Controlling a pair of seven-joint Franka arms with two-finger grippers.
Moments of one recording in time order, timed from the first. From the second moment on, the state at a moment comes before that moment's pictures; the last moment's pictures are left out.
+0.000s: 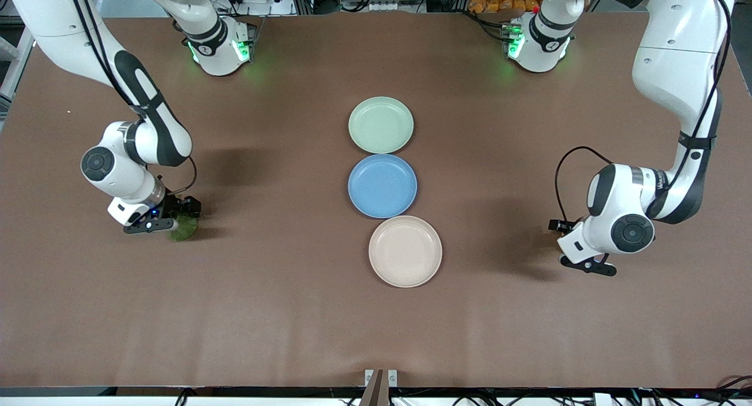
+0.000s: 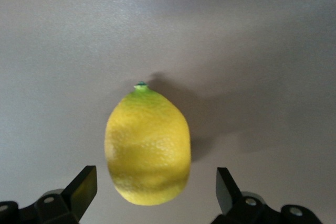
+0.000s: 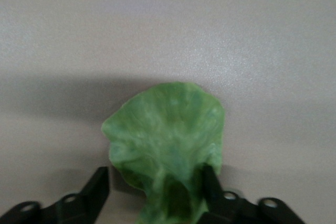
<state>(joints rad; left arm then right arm) 0.05 0.68 -0.14 -1.64 0.29 2.04 0.02 -0.08 0.45 0.01 -2.20 -0.02 2.68 -0.20</state>
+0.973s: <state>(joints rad) 0.07 0.72 -0.15 -1.58 0.29 2.08 0.04 0.01 0.35 0.02 -2.05 -0.02 2.29 -0.15</state>
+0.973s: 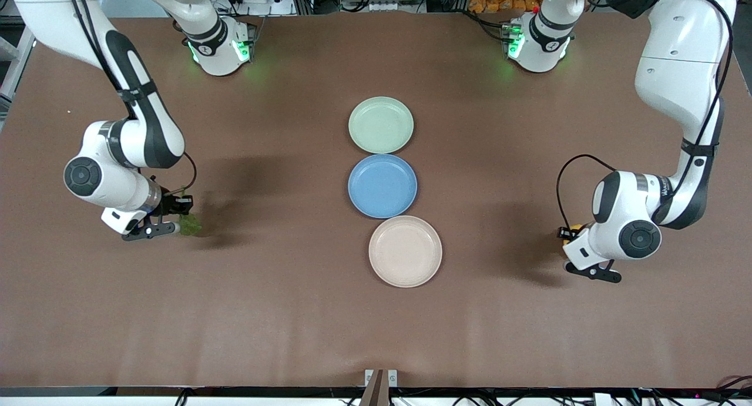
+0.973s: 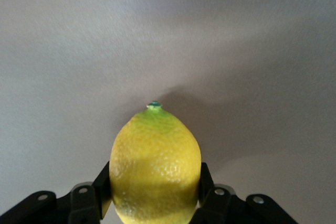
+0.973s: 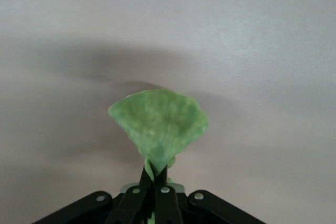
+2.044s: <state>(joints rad) -0.20 0.68 -0.27 -1.48 0.16 2.08 -0.63 0.47 0.28 0.16 -2.06 0.02 2.19 0.22</state>
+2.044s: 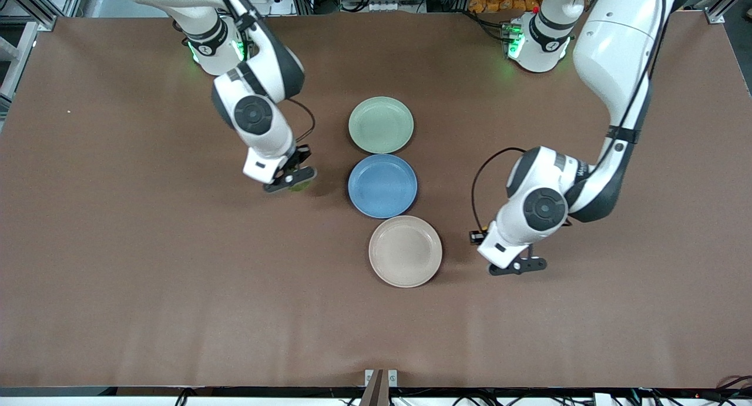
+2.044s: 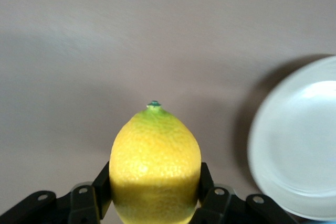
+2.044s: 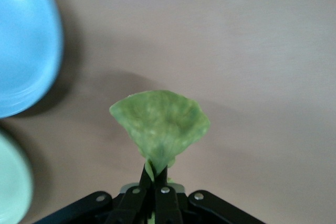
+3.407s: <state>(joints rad) -0.47 0.83 -0.17 -1.46 0.16 2.53 -1.01 0.65 0.42 0.42 -2.02 0.01 2.34 0.63</state>
